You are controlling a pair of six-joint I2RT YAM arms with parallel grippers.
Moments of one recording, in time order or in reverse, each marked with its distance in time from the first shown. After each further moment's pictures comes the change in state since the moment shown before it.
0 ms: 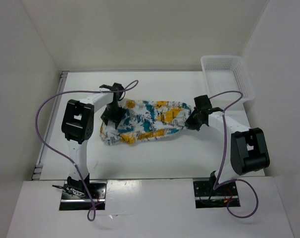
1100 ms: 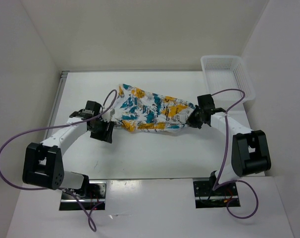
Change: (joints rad) left arm 0.108 -0.712 -0.640 0.337 0.284 -0.005; right arm -0.057 -0.027 0.042 0.051 -0.032 -0.084
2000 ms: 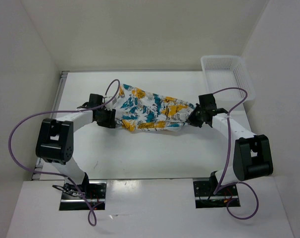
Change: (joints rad) left arm 0.058 0.293 0.082 0.414 0.055 -0.002; right arm -0.004 -0.051 0.000 0.002 -0.003 0.000
